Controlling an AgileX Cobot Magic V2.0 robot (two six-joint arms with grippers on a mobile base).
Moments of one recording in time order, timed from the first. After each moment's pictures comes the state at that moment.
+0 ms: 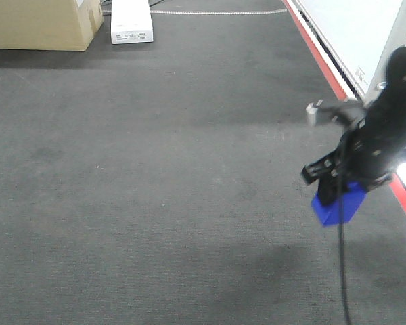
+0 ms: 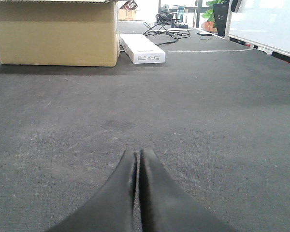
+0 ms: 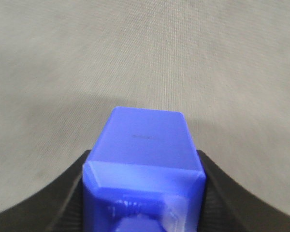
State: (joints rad) left arm -0.01 0.03 0.03 0.01 0.10 -0.04; right arm 0.15 1.63 -1.35 0.10 1.22 -0.18
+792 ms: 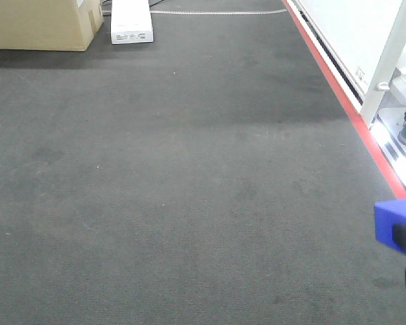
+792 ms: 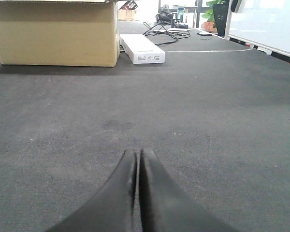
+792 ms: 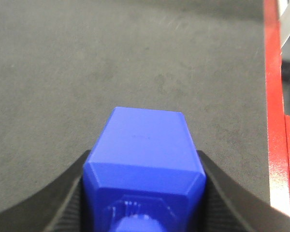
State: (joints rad) left arm -0.01 0.03 0.03 0.01 0.10 -0.04; right arm 0.15 0.58 -0.59 0.11 0.69 -0.18
